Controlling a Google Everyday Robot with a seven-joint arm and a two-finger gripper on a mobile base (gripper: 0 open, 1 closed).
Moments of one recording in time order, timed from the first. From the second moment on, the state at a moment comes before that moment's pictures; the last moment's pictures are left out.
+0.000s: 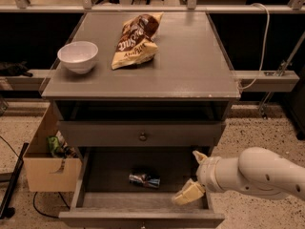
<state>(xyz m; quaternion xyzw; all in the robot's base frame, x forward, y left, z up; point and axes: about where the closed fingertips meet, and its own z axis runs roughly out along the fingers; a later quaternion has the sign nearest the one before) 0.446 -0.108 0.596 -0.46 0.80 0.19 0.32</state>
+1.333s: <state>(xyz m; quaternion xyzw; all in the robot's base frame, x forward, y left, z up) 0.454 -0.041 0.467 -0.44 0.82 0.25 0.27</state>
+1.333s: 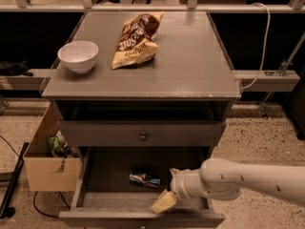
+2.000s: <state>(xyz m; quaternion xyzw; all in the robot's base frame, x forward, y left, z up) 0.490 -0.010 0.415 -0.45 0.82 0.25 0.26</state>
